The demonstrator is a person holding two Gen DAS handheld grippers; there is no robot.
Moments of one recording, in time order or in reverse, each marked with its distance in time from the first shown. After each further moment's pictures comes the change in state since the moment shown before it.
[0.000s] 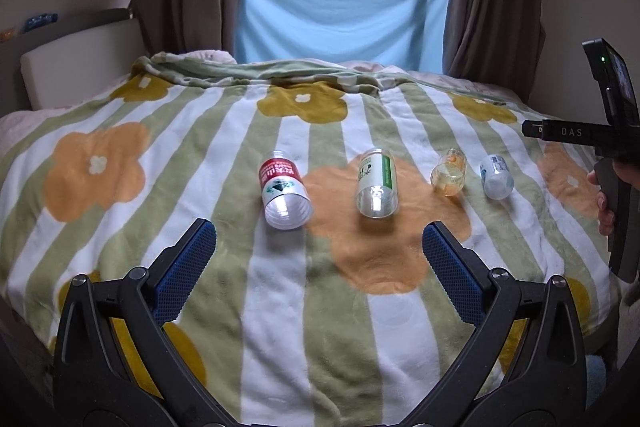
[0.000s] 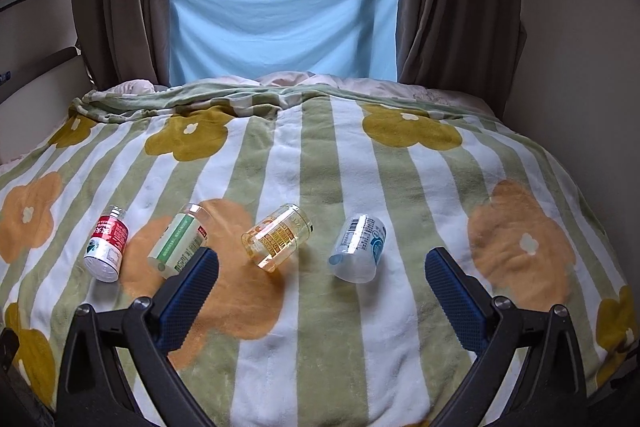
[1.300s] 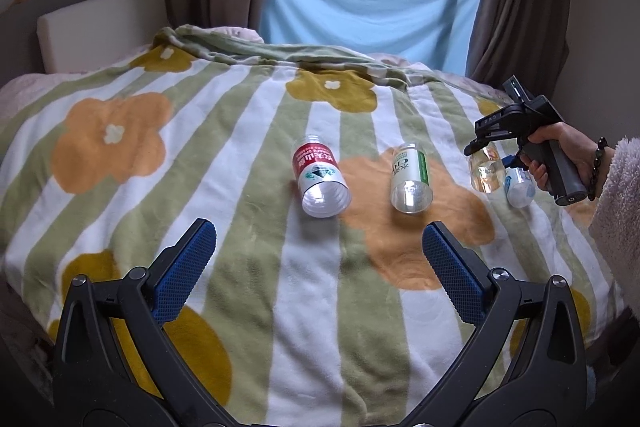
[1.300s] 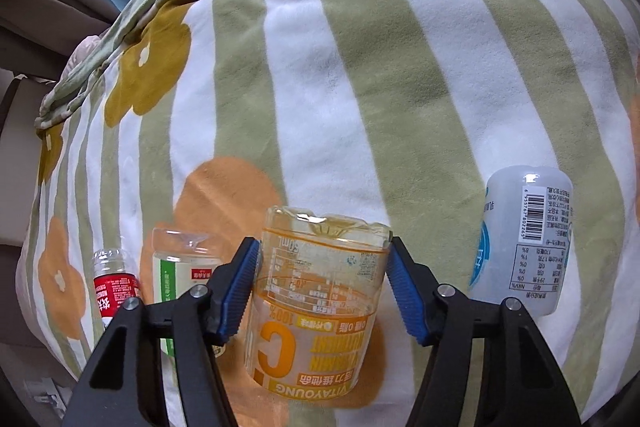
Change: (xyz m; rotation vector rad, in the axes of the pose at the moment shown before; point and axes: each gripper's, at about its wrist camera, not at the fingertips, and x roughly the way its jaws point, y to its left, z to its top) left arm 0.001 0.046 -0.001 -0.093 0.034 0.027; right arm 0.202 0.014 0.038 0.284 0.610 0.215
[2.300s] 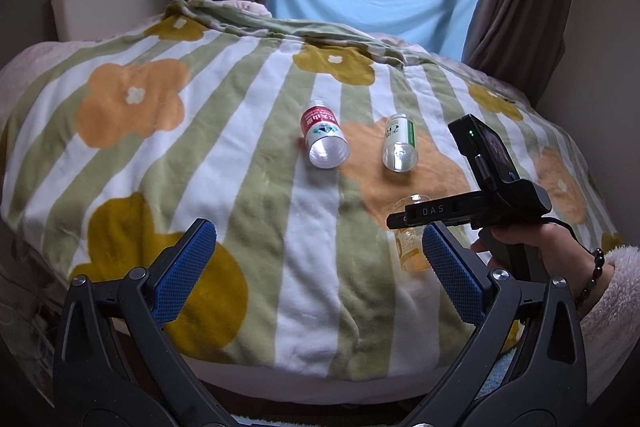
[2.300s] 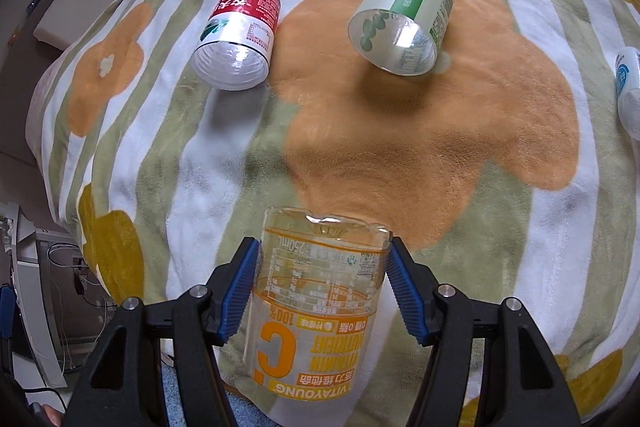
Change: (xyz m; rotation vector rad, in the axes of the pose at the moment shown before) left arm -0.062 0.019 -0.023 -0.052 0.111 -0.027; right arm 0.028 0.119 -0.209 -0.405 0.136 0.100
